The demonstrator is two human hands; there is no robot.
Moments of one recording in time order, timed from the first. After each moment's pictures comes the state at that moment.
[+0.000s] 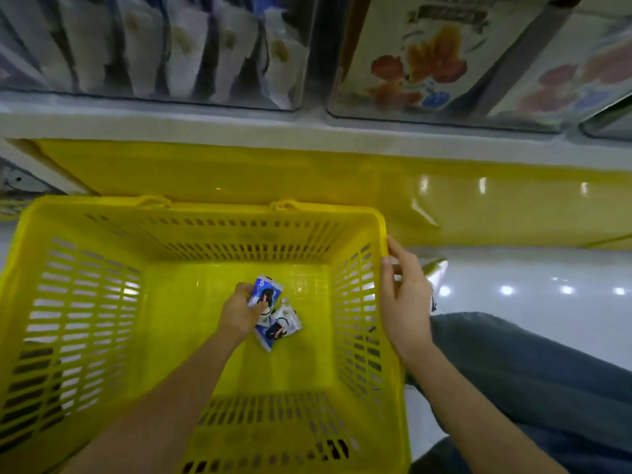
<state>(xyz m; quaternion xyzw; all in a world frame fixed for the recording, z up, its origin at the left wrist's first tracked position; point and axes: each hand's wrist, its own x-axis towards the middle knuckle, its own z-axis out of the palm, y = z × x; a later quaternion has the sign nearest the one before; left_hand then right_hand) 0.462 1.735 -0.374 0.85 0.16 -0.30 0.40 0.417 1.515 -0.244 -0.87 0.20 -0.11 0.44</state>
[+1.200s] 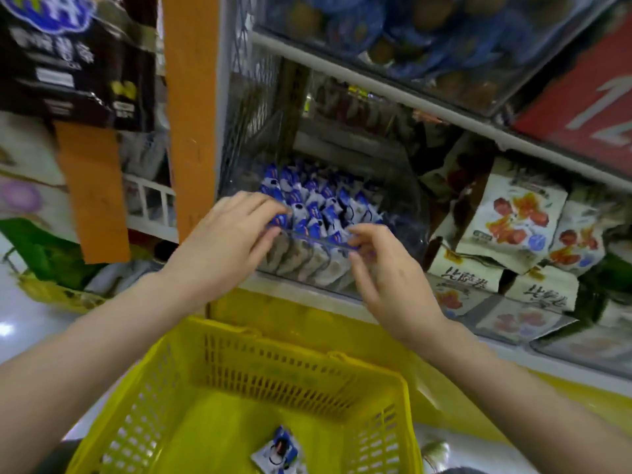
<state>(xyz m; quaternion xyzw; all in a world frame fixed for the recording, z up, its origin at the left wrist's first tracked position) 0.560 1.858 -0.011 0.92 -0.25 0.23 0.21 0.531 1.637 0.000 -0.93 -0.23 -0.20 0.20</state>
